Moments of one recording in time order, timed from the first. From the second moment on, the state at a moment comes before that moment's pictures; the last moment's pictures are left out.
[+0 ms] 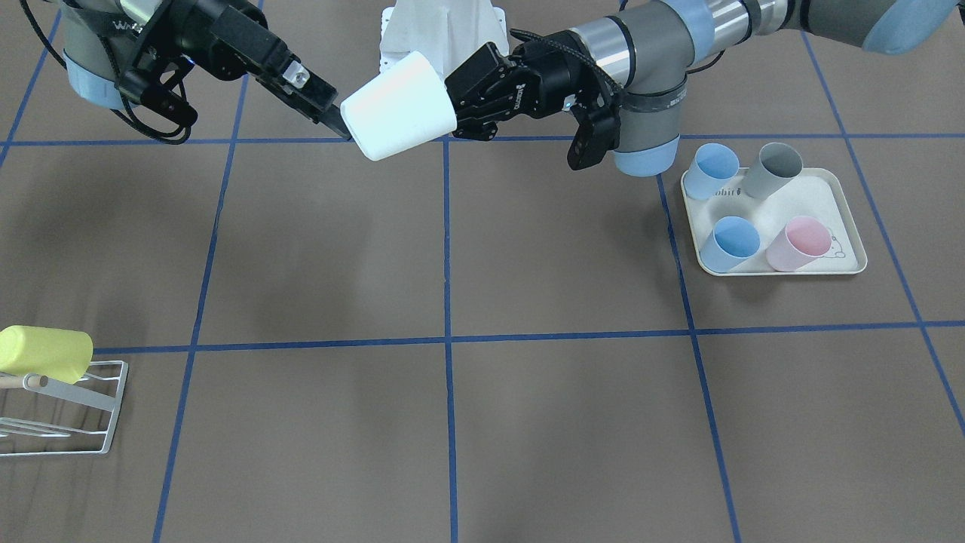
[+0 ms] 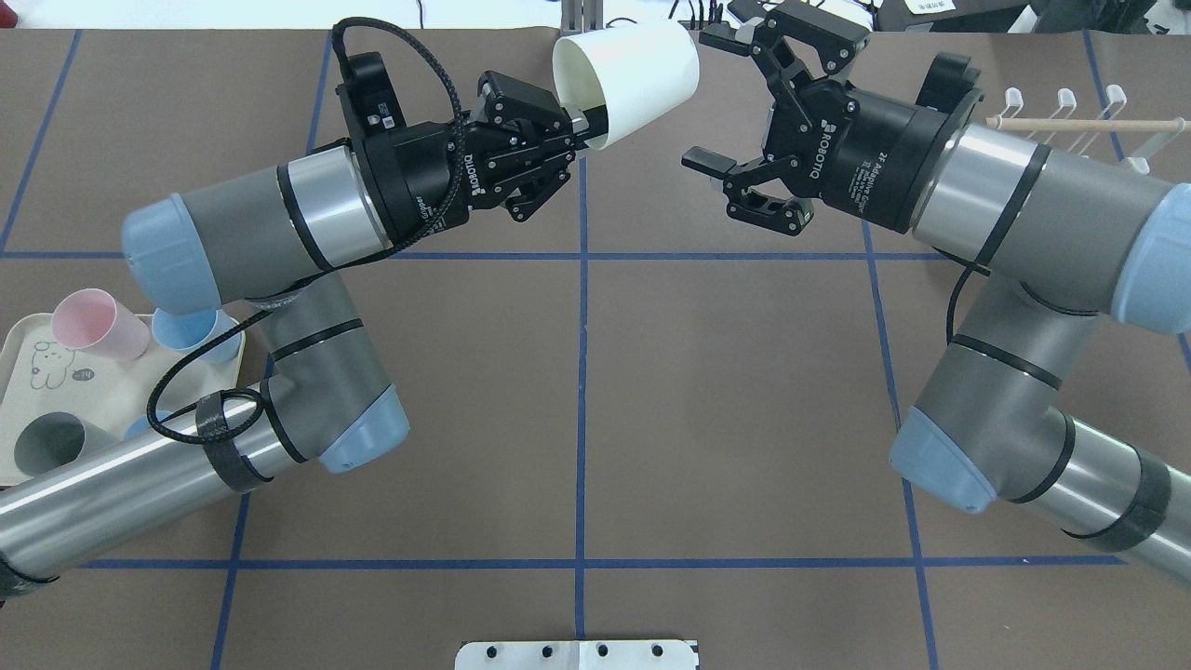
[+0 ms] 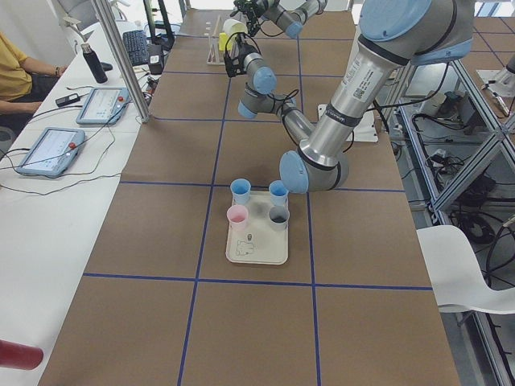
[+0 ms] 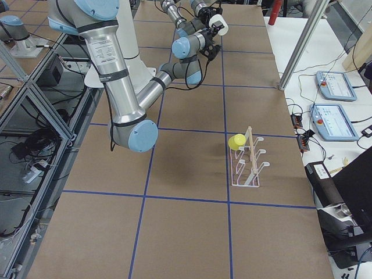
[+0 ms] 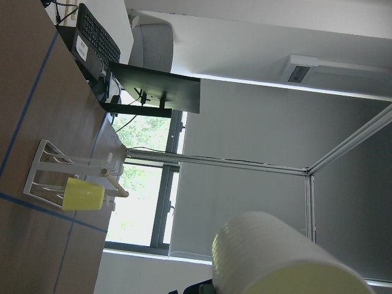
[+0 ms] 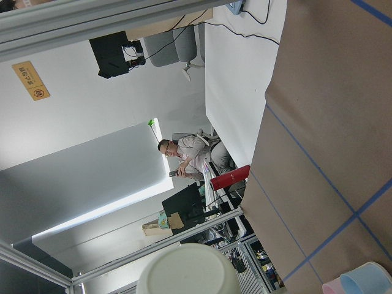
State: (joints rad) left arm -0.62 -2.24 -1.52 -3.23 -1.64 -2.10; right arm 0.69 -1.19 1.91 -0.31 1.59 2.38
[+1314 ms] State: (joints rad) left arm -0.61 -2.25 -1.53 -3.20 -1.64 -2.09; right arm 0.68 -1.17 1.89 -0.31 1.56 2.37
